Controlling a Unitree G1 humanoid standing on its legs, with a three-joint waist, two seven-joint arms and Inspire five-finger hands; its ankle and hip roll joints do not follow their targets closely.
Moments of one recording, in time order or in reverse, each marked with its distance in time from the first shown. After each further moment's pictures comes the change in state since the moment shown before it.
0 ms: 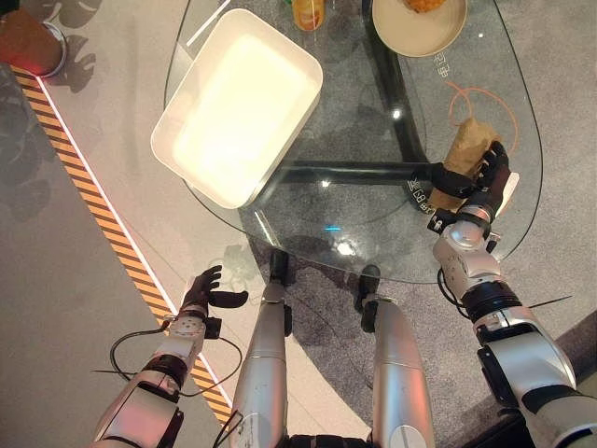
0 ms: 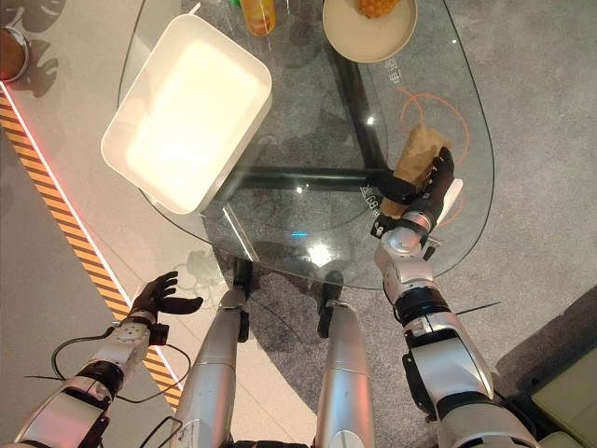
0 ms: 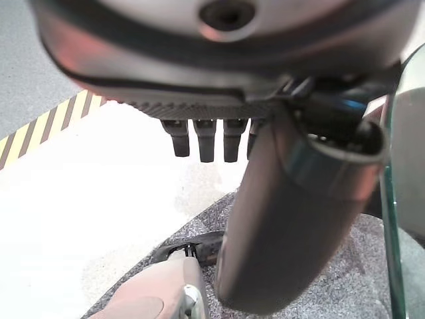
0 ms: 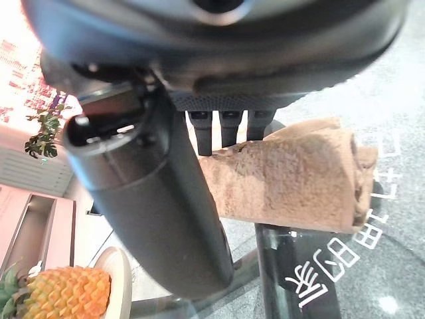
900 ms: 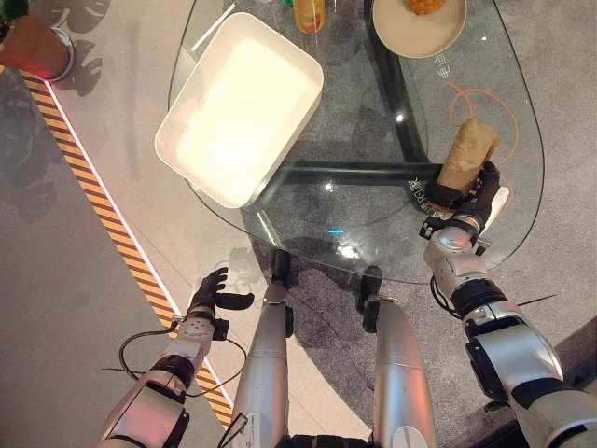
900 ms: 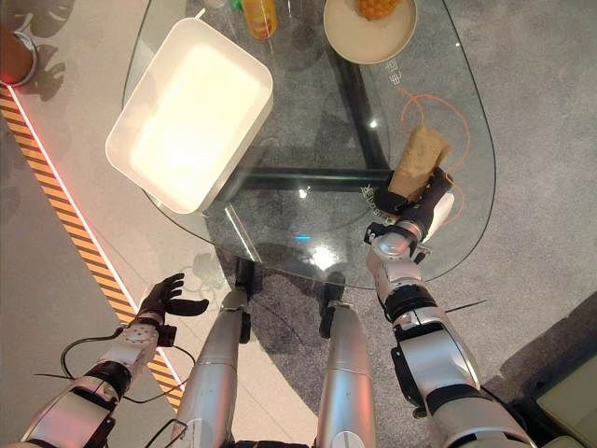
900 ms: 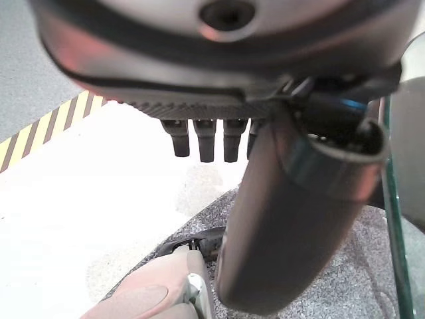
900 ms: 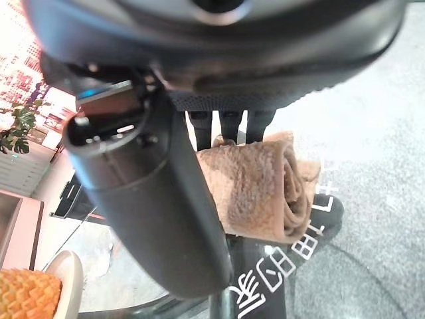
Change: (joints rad) left arm -0.006 -0.027 -0.037 0.014 0.000 0.004 0.014; right arm -0.058 0.047 0.000 0.165 -0.075 0.034 -0.038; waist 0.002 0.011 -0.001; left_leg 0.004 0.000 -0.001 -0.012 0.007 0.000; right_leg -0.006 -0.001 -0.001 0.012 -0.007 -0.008
